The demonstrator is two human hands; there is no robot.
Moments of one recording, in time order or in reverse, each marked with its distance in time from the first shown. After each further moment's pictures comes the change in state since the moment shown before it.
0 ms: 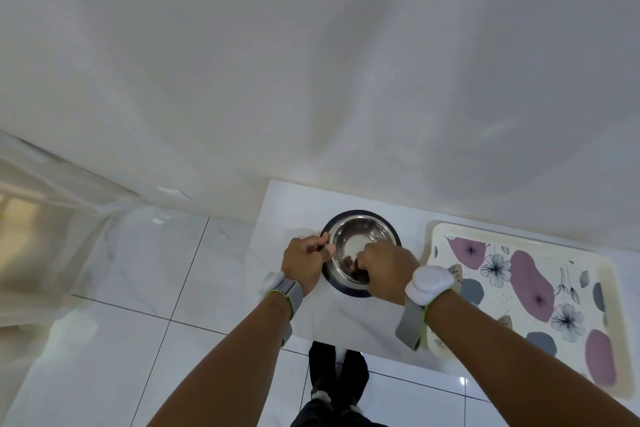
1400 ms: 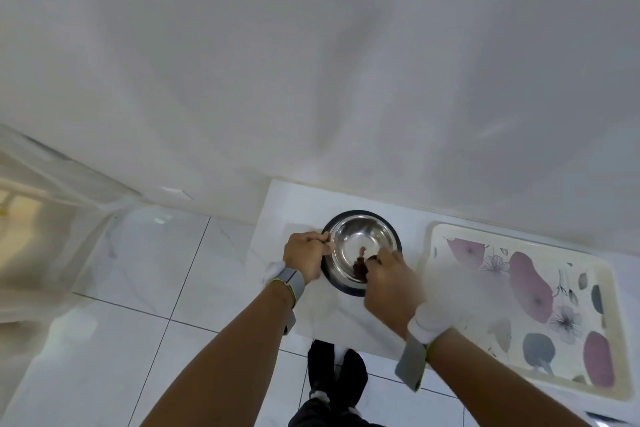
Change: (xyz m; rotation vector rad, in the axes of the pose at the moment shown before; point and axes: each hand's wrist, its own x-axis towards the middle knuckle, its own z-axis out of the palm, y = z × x) left_hand -0.010 0.032 -0.005 -0.091 -0.009 -0.229; right_hand -0.029 -0.015 0.039 0.055 0.398 0.169
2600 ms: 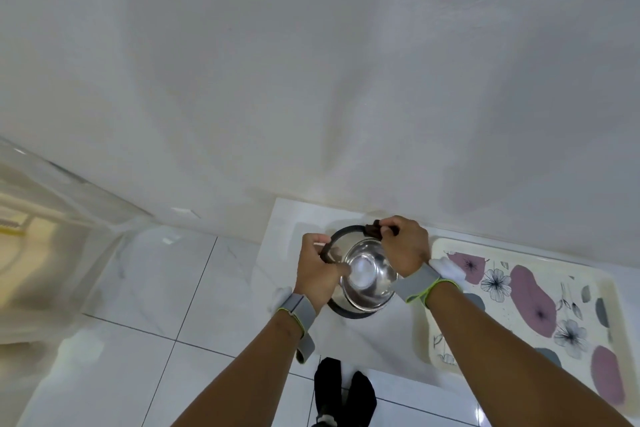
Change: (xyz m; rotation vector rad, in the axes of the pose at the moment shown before) left_hand -0.045 0.015 0.014 -0.133 -0.033 0.210; right_hand 0.071 0.015 -0.046 0.675 0.226 0.532
